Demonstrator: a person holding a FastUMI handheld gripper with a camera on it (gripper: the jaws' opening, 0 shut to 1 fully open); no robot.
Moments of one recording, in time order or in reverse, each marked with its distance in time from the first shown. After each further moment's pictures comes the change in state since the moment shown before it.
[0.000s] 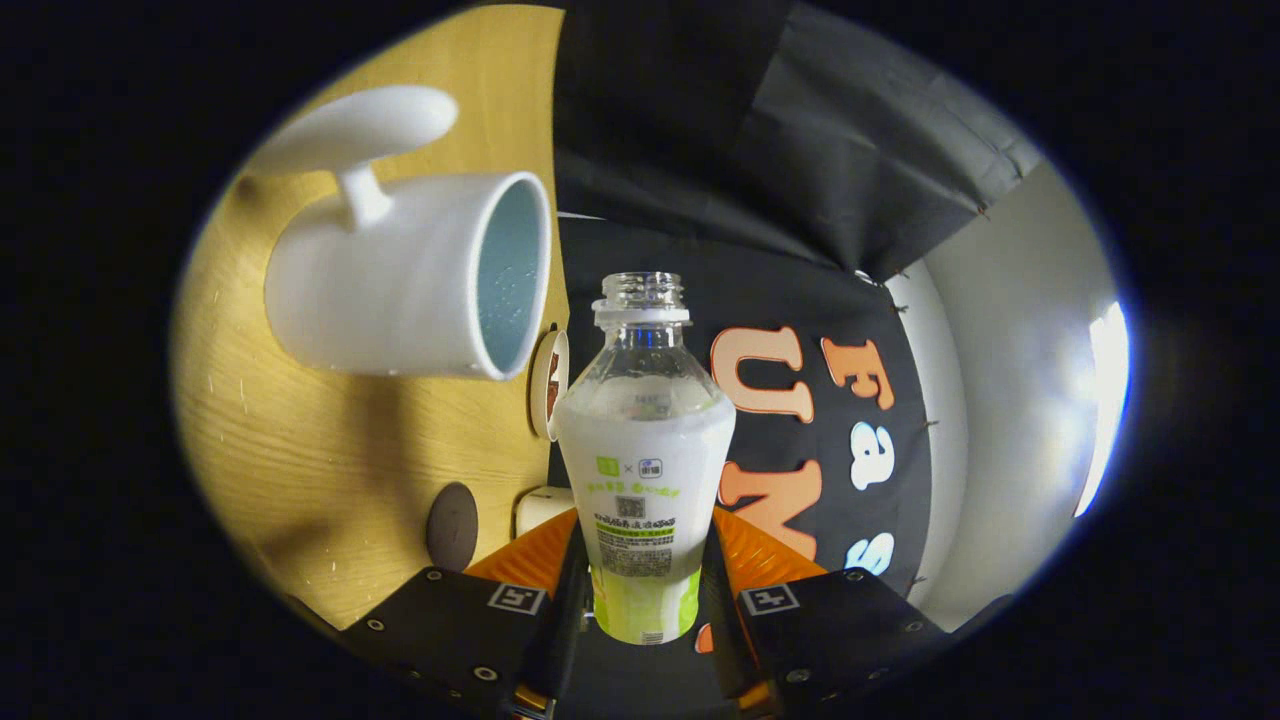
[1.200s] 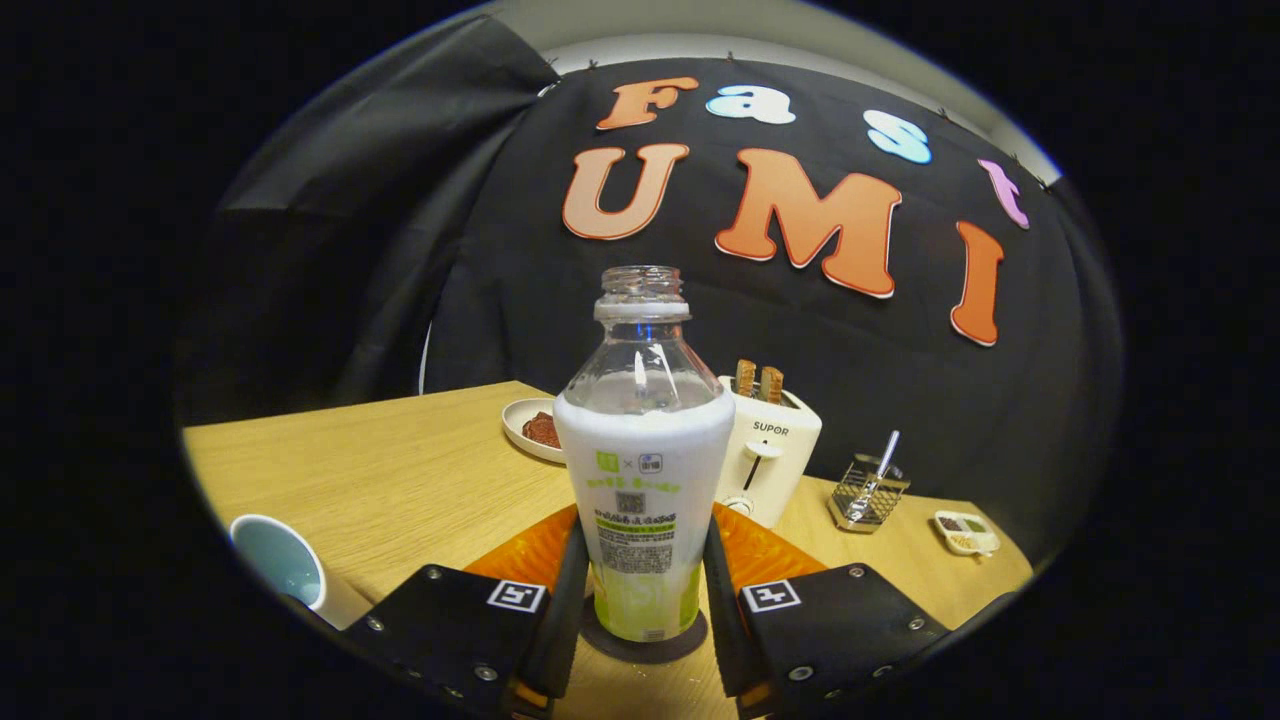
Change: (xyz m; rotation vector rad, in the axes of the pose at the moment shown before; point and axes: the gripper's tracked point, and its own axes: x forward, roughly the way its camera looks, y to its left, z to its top) arm 0.077 0.045 -0.062 1.341 0.294 0.147
